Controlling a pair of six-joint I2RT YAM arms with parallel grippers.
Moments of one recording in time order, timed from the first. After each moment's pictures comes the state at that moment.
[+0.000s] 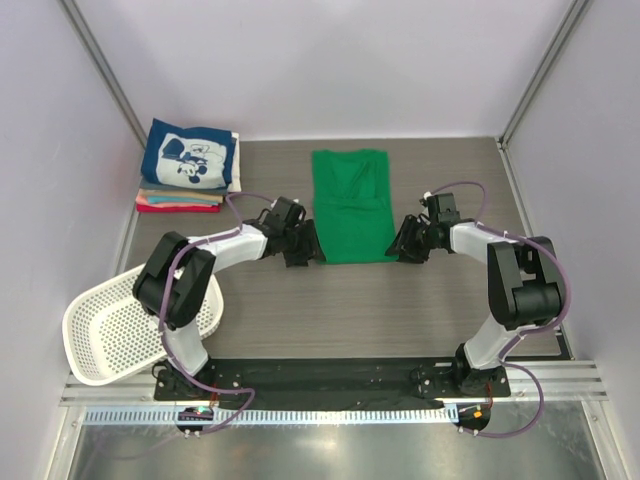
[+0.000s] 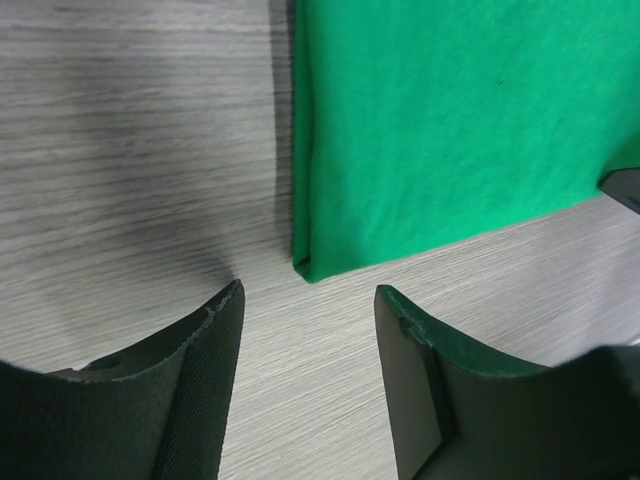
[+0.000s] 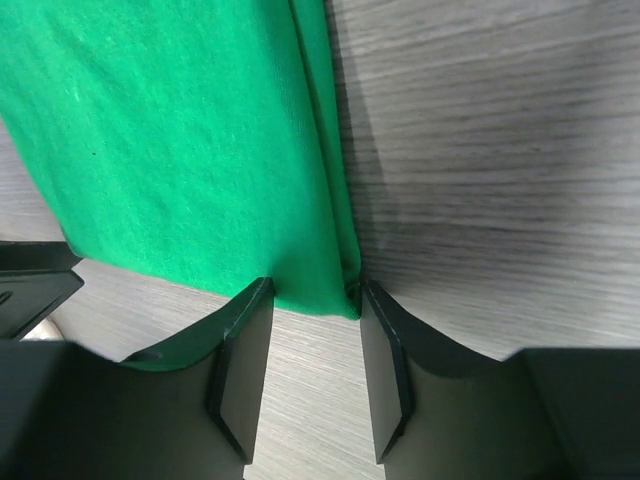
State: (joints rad) left arm -0.57 1.79 1.05 -0.22 0.18 -0.76; right arm 0.13 1.67 0.87 -0.24 -0.38 0.54
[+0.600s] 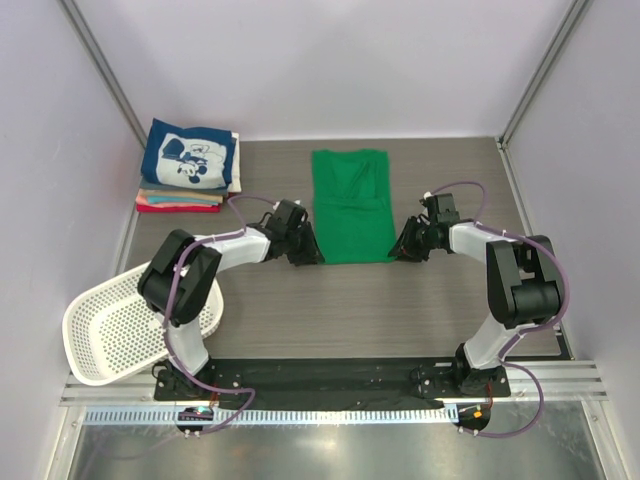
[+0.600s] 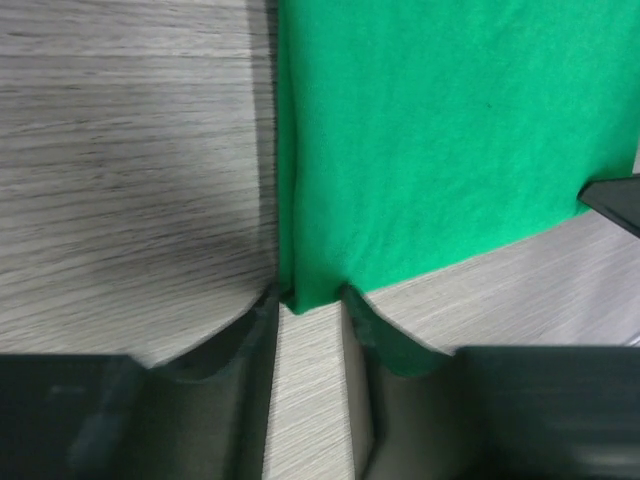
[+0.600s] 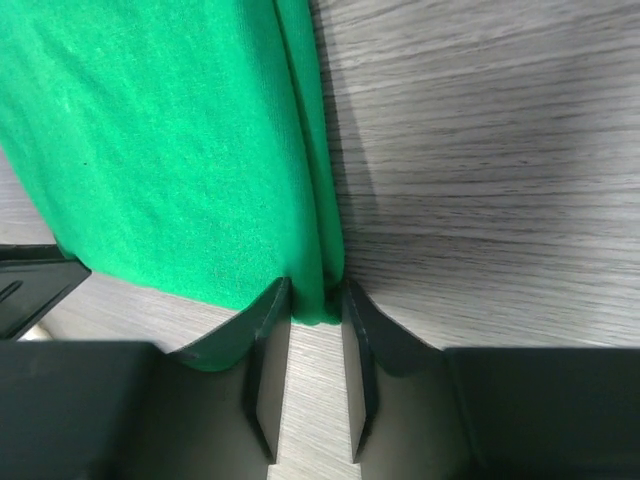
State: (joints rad) left arm -0.58 1.83 1.03 -0.12 0.18 -0.80; right arm 0.13 1.68 0.87 -0.22 -0.37 0.54
